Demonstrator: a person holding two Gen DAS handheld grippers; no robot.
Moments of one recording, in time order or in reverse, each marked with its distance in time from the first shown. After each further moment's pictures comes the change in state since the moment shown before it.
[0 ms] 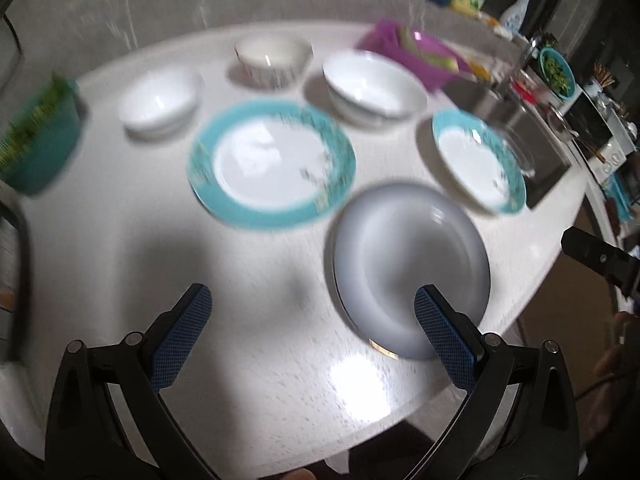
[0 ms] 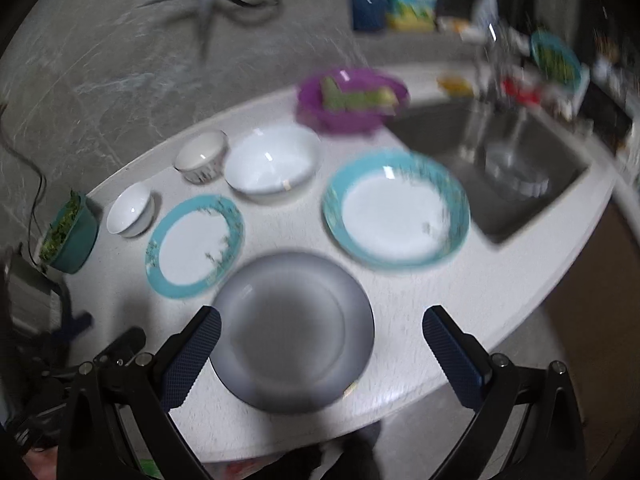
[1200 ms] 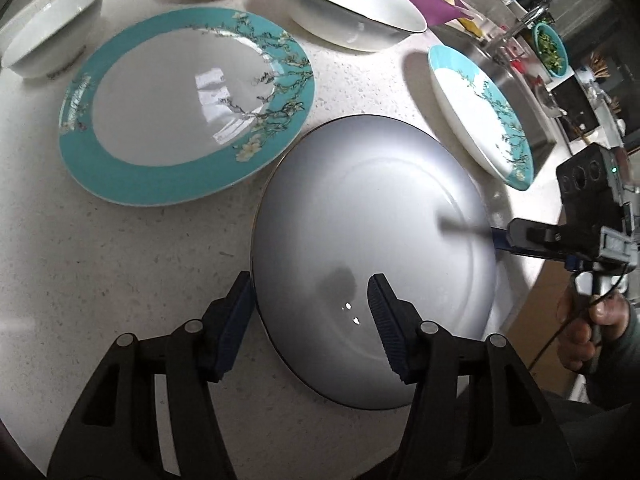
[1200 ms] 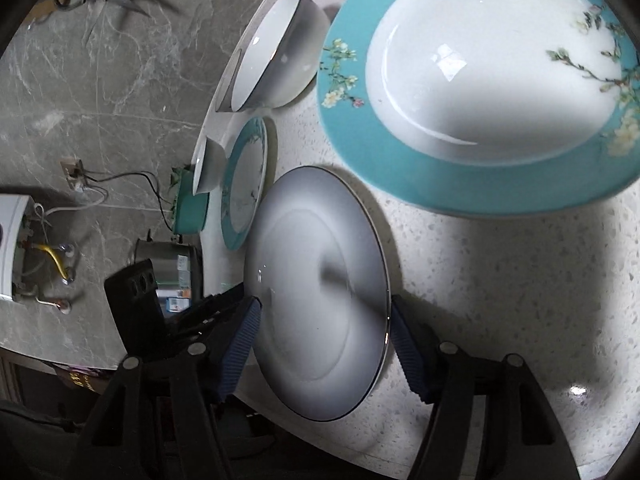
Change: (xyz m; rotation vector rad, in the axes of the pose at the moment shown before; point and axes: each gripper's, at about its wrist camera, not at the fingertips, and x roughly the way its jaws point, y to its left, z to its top) left arm 0.121 -0.020 0.016 -0.032 0.201 -0.180; right arm 0.165 -0.091 0.013 0.078 0.445 0.740
